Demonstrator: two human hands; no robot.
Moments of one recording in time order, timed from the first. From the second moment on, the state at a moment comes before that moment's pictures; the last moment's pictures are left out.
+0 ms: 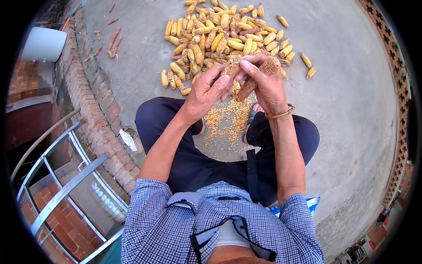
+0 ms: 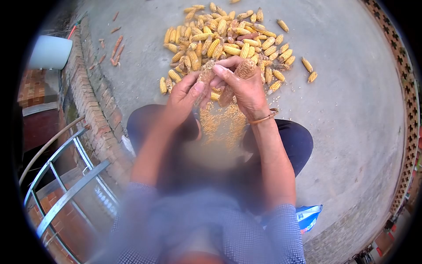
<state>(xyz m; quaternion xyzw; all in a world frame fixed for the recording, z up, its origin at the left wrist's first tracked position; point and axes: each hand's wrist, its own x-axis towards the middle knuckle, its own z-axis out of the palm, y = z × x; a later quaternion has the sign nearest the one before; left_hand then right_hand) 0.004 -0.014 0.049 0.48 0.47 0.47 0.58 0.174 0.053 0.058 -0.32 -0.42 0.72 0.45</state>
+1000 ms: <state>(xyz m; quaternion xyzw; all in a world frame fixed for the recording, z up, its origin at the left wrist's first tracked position) 0.022 -0.013 0.036 0.72 0.58 0.36 0.12 0.153 0.036 0.052 -0.44 -0.47 0.60 0.47</state>
